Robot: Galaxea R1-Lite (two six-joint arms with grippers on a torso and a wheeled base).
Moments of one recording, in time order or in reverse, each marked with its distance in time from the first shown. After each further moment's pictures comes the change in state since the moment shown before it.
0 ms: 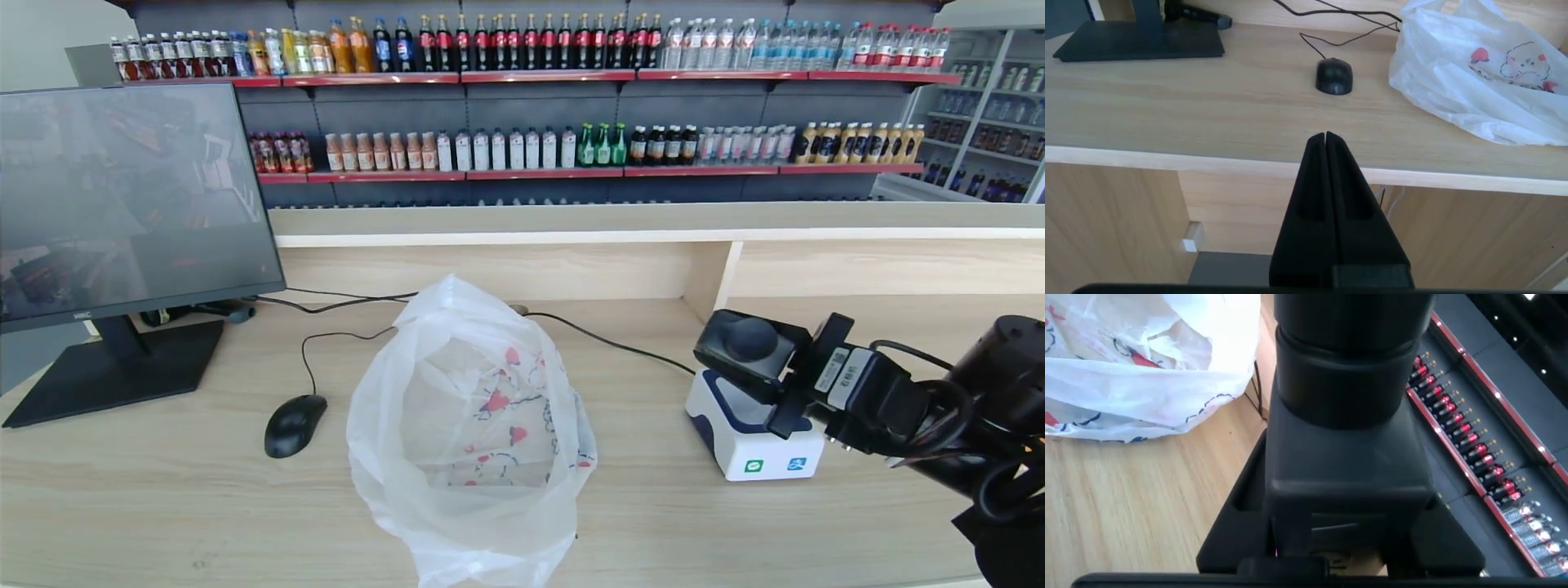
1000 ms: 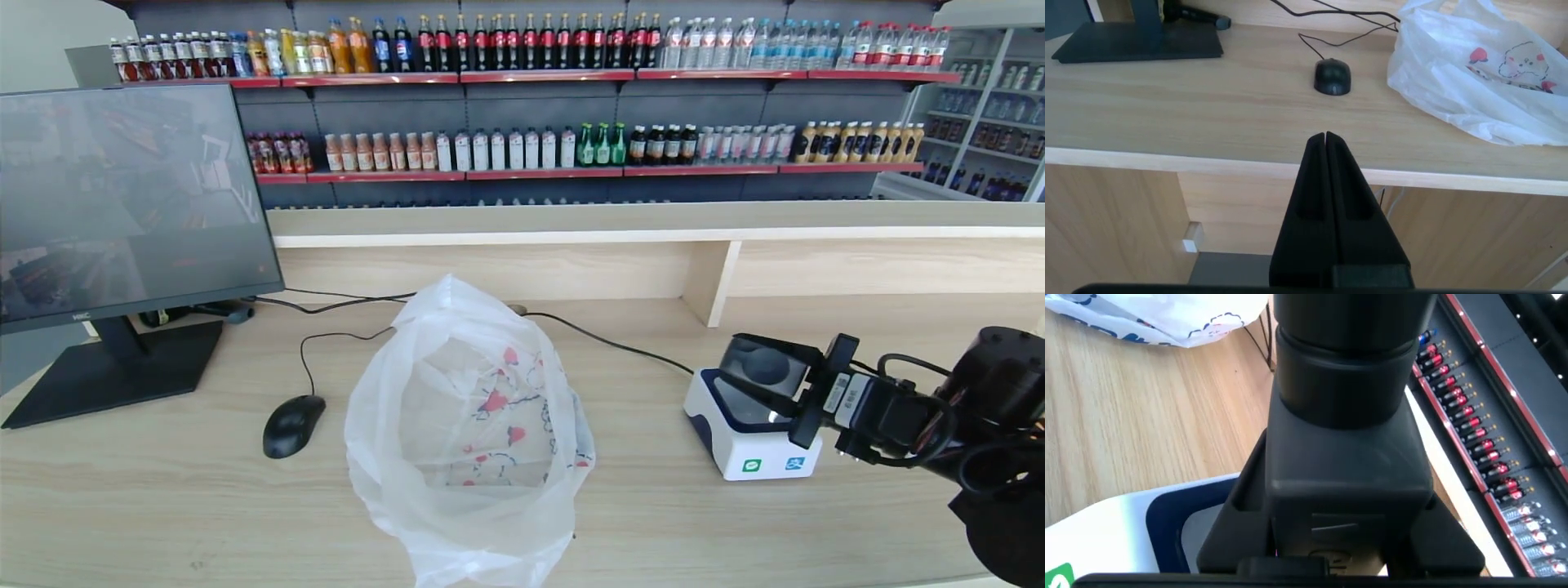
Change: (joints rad) left arm 0.001 0.000 0.000 0.000 0.000 0.000; right arm -0.165 0.111 -0.010 0.001 0.182 -0.124
